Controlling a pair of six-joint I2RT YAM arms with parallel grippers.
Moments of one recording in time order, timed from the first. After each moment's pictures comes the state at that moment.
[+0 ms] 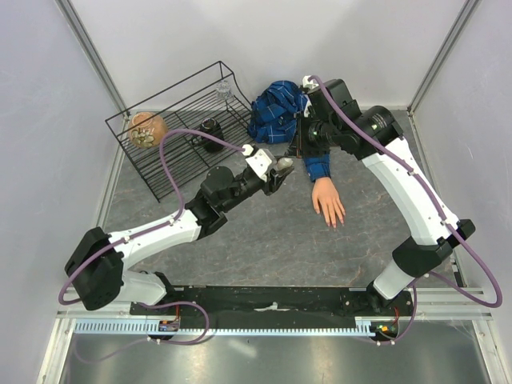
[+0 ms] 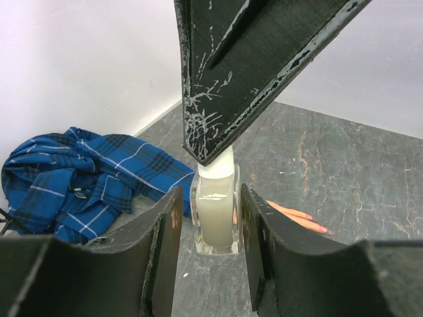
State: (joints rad) left arm -0.85 1.34 0.84 0.63 0.09 0.13; right arm 0.64 1.63 2.10 -1.23 -0.03 0.51
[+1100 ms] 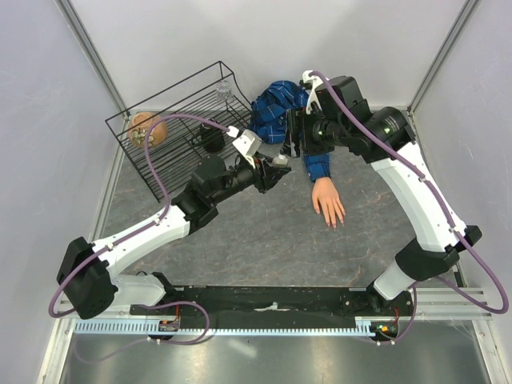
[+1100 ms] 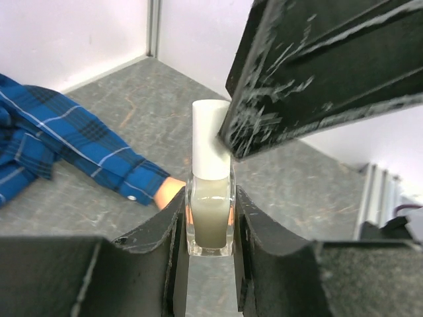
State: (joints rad) left arm -0.79 1.27 0.92 0.41 0.22 -0.23; right arm 0.66 1.62 2.16 -1.25 -0.01 0.39
